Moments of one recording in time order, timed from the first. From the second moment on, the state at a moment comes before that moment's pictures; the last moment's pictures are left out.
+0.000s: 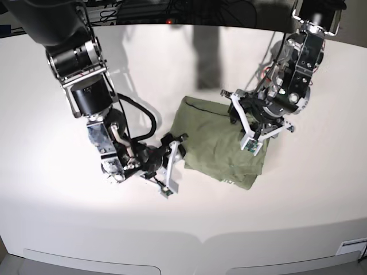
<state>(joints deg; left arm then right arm) 0.0 -13.2 18.7 90.5 -10.2 -7.4 46.5 29.1 7.1 -22.9 52.7 21.3 34.5 -50.5</state>
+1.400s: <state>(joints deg) -2.9 -19.2 18.6 80.0 -1.5 -10.6 34.8 8.8 0.9 -25.0 77.4 29.2 34.4 -62.4</state>
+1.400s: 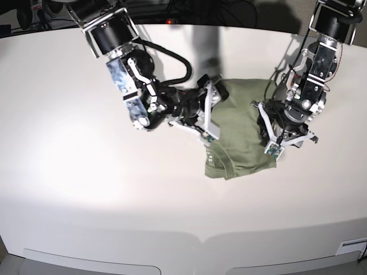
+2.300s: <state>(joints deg) -8.3 -19.8 18.7 85.7 -3.5 -4.7 42.3 9.8 0.3 -23.8 83.7 25.6 34.5 -61.5</state>
